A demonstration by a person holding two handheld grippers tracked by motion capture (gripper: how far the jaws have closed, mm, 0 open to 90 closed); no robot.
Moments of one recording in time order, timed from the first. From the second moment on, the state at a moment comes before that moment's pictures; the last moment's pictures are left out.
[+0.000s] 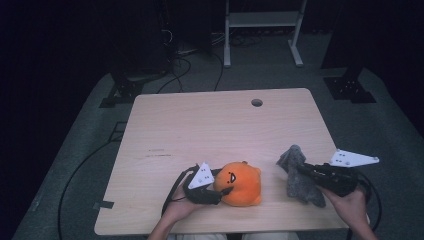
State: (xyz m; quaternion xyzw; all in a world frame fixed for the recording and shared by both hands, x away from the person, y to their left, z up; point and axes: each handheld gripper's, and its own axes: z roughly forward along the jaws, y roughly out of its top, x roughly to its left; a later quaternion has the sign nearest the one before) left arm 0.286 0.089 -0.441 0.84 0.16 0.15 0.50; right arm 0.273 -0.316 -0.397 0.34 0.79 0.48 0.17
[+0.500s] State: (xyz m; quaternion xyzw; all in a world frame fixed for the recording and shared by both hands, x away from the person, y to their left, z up) left arm 0.289 0.093 -0.428 0.81 0.17 0.13 0.55; right arm 0.282 -0.320 -0.424 0.35 0.79 0.49 0.12
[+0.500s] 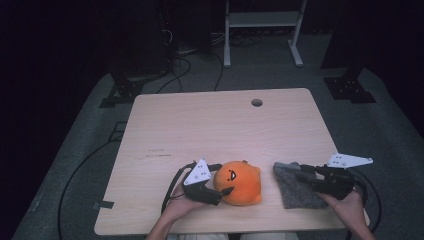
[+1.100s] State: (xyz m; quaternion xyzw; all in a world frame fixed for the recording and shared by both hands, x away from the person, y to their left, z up) left arm 0.294 0.054 -0.432 0.84 0.14 0.19 0.48; right arm 0.281 -0.303 -0.418 0.32 0.79 0.52 0.11
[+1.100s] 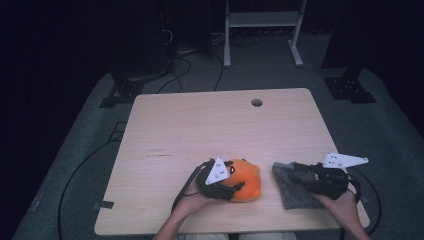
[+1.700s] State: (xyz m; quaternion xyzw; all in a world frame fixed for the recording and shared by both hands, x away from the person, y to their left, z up) left arm 0.348 0.065 -0.412 0.79 0.24 0.23 0.51; right arm 0.289 -0.297 -0.422 0.32 0.78 0.53 0.09
